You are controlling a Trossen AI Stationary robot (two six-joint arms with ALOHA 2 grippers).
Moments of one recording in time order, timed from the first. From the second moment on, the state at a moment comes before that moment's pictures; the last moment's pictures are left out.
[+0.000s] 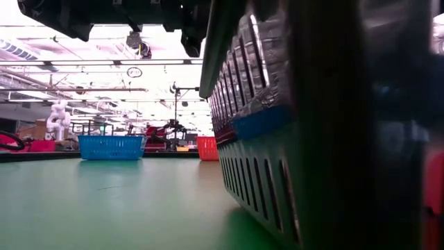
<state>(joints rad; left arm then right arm) -0.36 1.76 0.80 0.94 -0.21 -0.09 0.45 1.41 0.63 0.48 0.36 0.47</state>
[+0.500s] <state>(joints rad) -0.42 1.76 0.80 0.95 -0.16 -0.21 0.47 1.52 0.64 0.84 0.40 0.20</state>
